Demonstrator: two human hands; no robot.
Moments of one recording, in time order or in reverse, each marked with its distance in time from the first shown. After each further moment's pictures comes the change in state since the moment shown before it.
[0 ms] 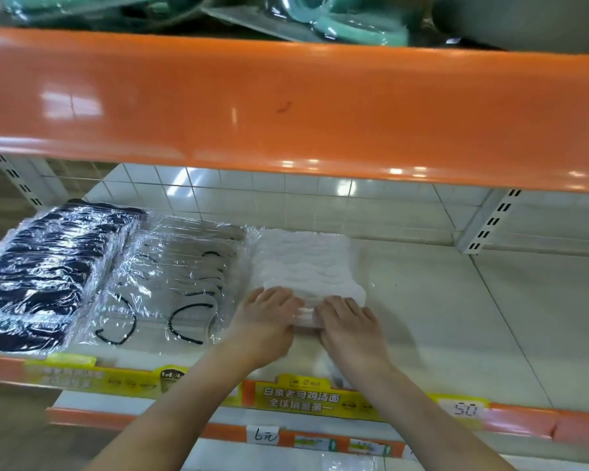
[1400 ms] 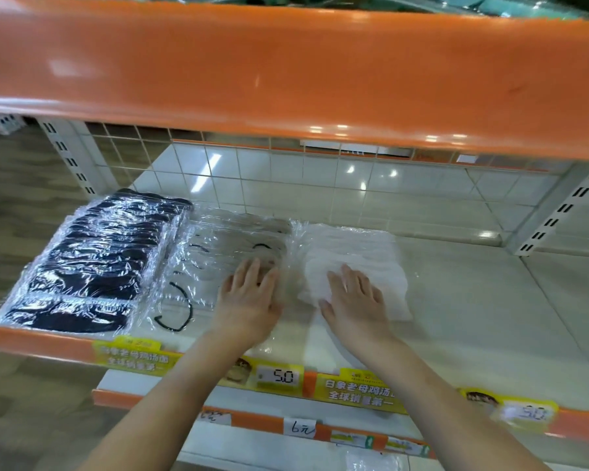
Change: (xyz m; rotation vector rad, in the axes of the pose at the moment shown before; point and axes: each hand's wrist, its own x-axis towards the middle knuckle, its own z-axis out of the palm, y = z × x) left_hand -0.039 -0.081 -0.024 0.065 -0.050 -0.362; right_hand 0.049 -0.069 -0.014 0.098 -0.443 0.197
